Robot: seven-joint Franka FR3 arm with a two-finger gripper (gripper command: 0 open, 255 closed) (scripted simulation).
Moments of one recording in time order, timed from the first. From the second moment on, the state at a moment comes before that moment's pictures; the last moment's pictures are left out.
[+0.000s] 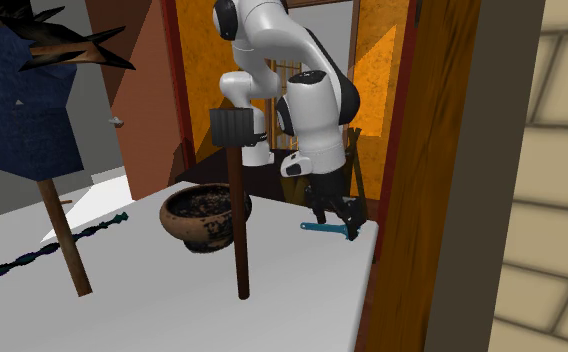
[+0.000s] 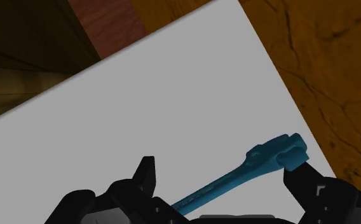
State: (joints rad) arm 0.23 0.70 0.29 -1.79 0.10 2.49 1.14
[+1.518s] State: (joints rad) arm 0.22 0.59 0.31 -1.80 0.11 2.39 1.15
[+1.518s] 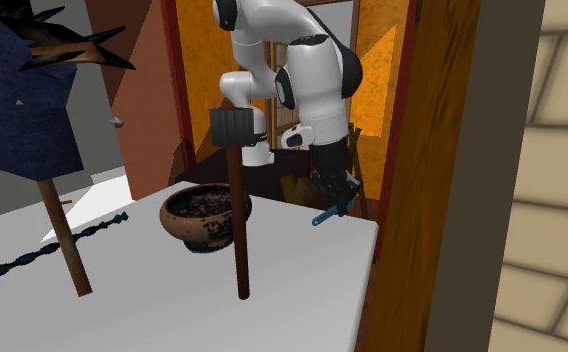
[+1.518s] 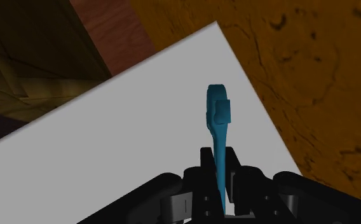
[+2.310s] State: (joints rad) arm 0.20 0.49 0.32 -1.79 0.13 2.28 1.17
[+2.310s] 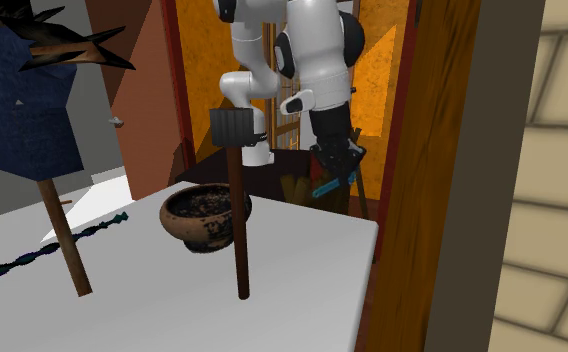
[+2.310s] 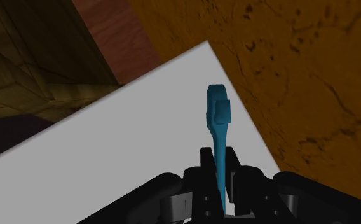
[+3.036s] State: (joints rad) arm 0.18 0.41 0.32 -1.75 0.14 2.17 1.16
